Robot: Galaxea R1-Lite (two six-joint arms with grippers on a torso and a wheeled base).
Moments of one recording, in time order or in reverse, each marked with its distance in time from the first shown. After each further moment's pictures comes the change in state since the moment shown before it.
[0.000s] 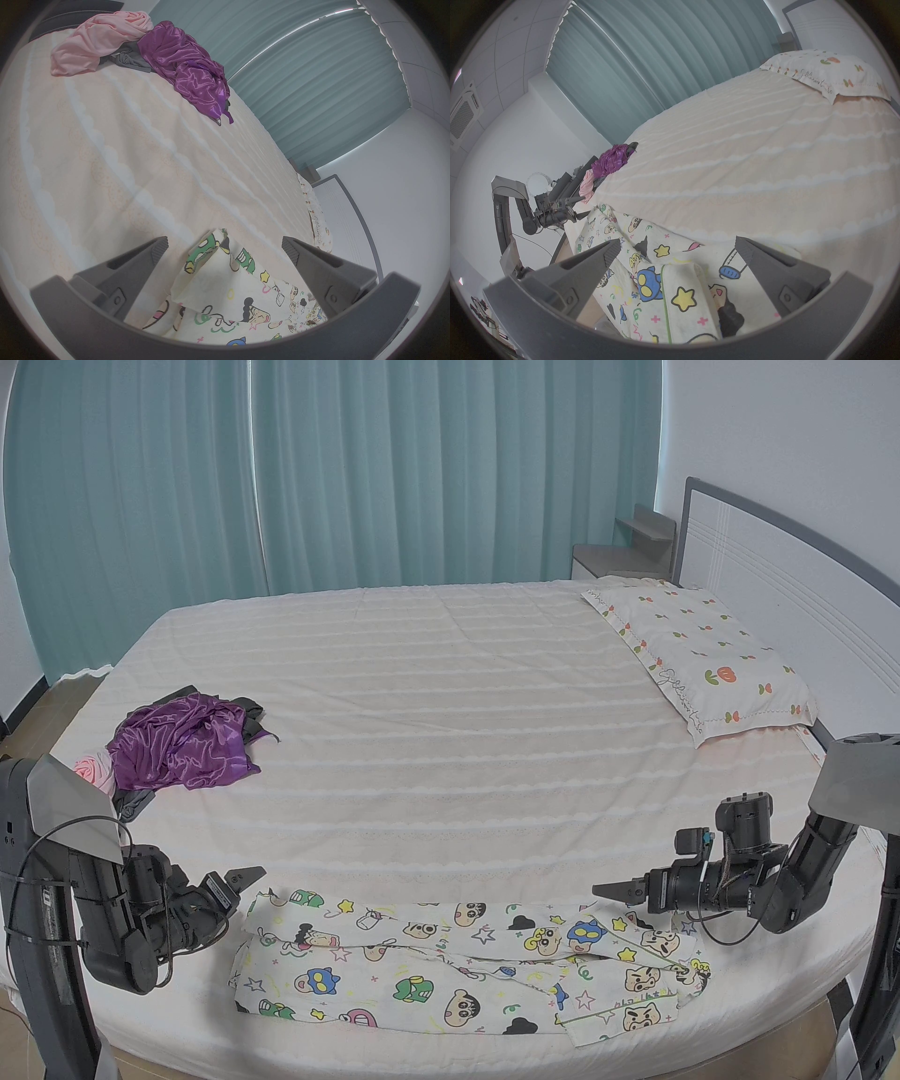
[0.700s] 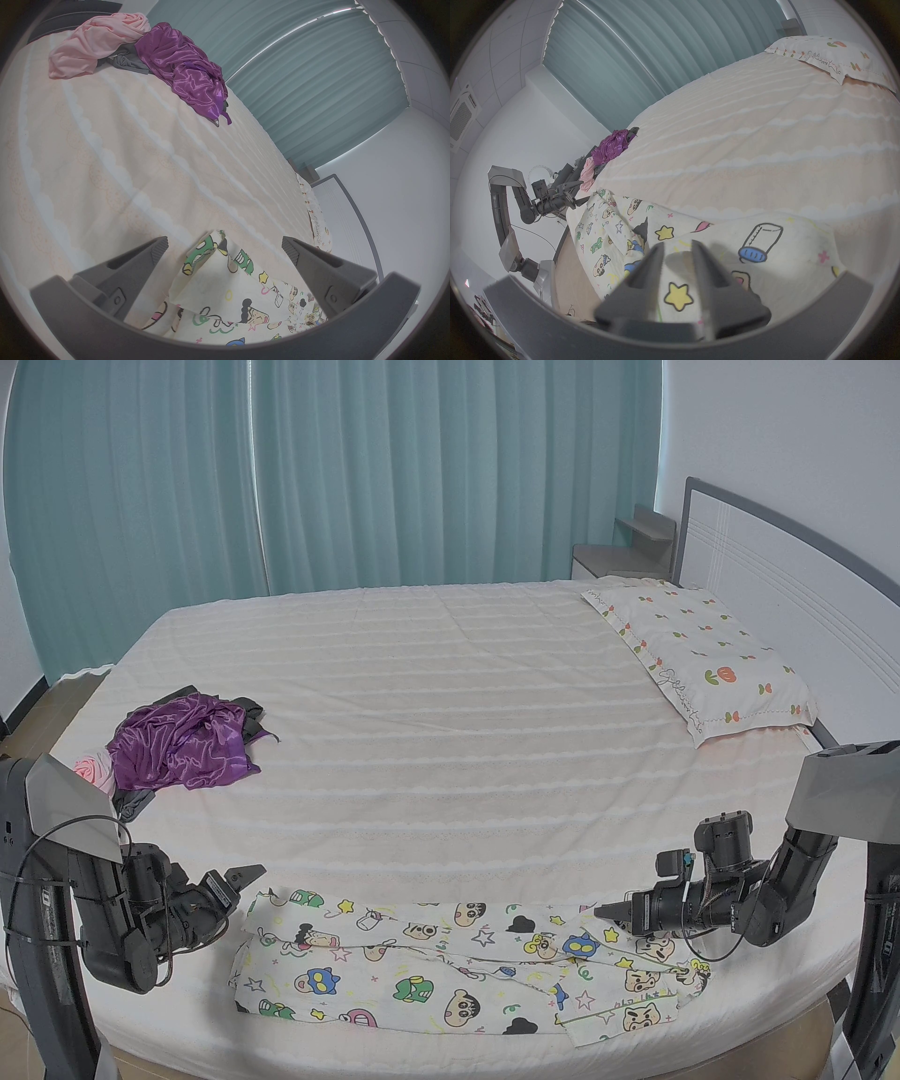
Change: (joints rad) left arm -0.001 -0.003 -0.002 0.000 0.000 0.004; right arm 0.045 0.055 0.010 -0.004 0.000 -0.004
